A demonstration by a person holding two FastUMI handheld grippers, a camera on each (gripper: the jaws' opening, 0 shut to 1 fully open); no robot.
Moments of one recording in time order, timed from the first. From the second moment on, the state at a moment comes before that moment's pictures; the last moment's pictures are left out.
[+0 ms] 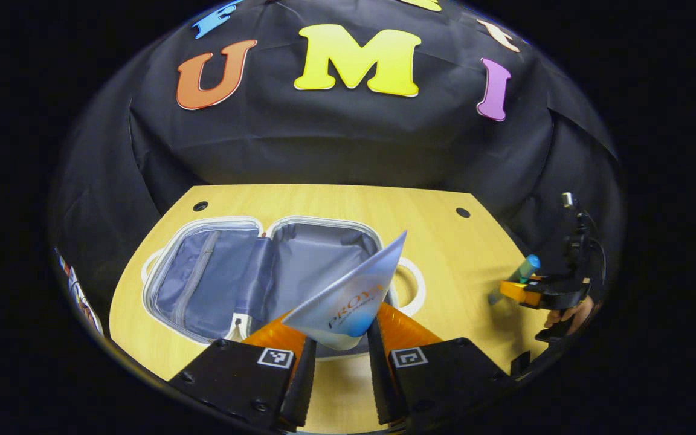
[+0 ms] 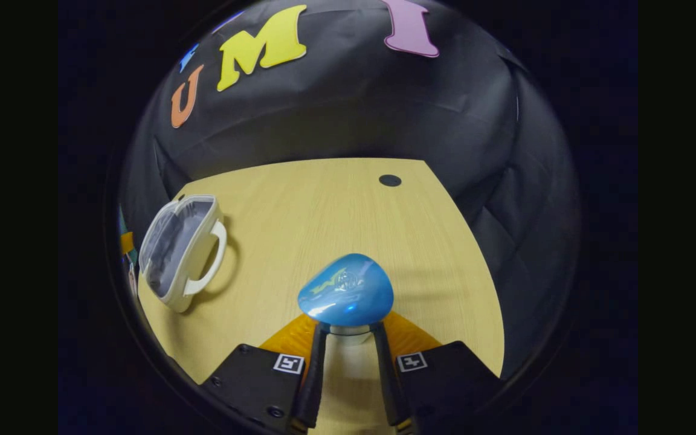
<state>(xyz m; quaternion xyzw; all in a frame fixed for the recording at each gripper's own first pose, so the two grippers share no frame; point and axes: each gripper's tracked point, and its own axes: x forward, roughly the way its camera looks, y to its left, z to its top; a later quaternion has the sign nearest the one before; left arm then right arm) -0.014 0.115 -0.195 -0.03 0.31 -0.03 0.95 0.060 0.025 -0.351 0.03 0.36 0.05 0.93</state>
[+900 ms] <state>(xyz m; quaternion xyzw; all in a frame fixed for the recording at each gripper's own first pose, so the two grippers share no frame) 0.013 0.141 -0.333 -0.03 0.52 -0.05 0.85 -0.012 0.102 -0.272 0.03 0.35 0.08 0.93</state>
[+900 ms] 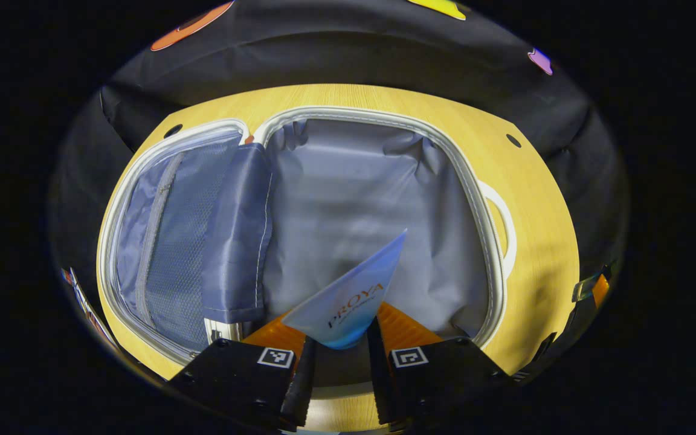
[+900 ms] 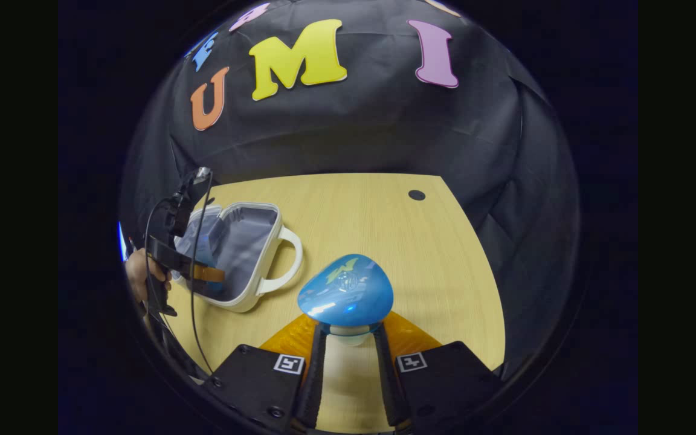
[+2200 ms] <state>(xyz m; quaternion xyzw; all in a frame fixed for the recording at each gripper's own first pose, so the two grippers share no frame) 0.013 0.164 -0.263 -0.03 0.39 -0.02 0.92 0.042 0.251 -0.224 0.02 0.33 0.16 0.93</state>
